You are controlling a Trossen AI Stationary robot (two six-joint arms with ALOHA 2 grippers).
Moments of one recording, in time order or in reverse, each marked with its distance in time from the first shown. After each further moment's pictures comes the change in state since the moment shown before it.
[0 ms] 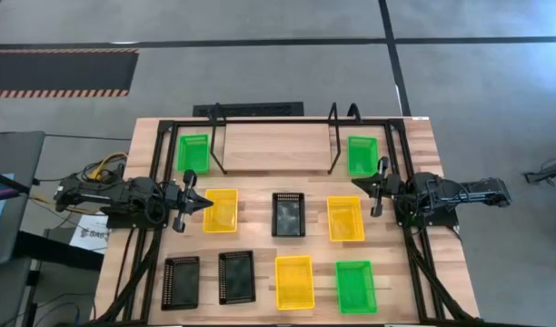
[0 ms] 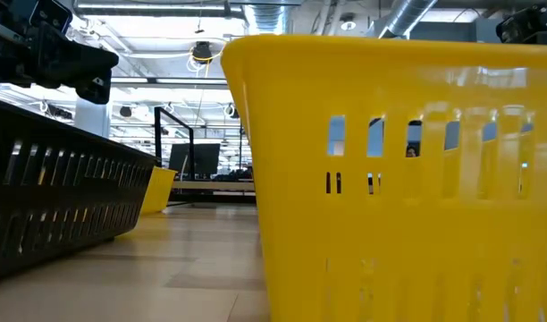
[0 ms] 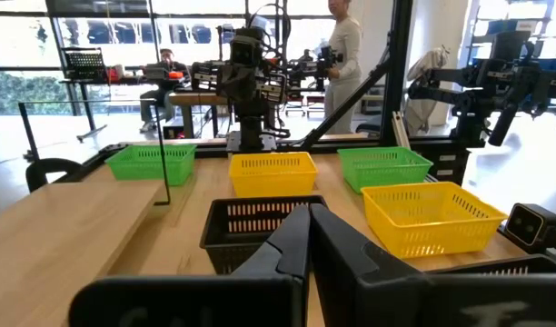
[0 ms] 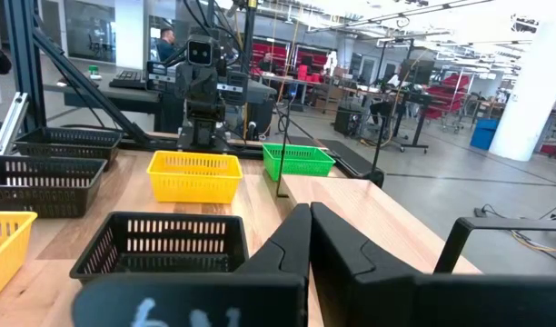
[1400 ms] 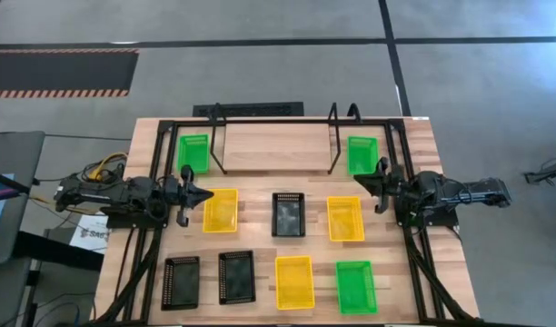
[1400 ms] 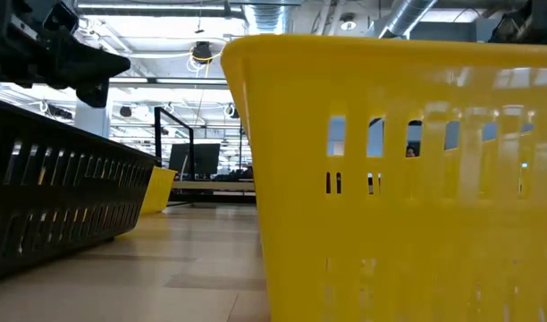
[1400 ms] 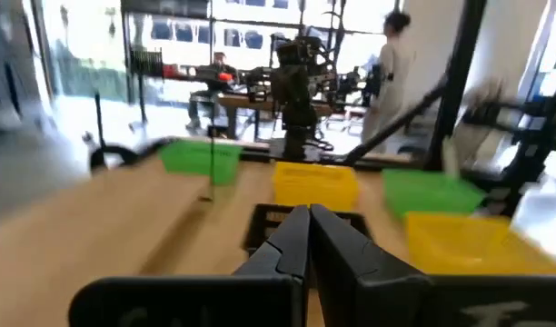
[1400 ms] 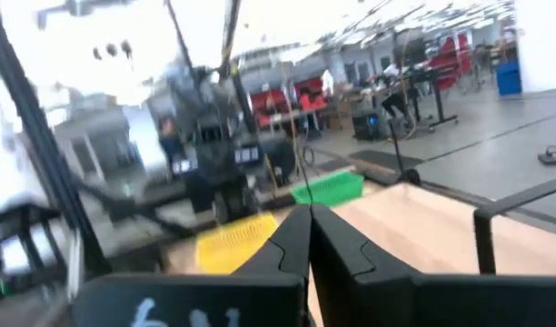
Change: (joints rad) left arm 0.000 0.000 0.000 0.025 -0.151 -0.164; right arm -0.003 0.000 -0.003 0.146 0.031 0.399
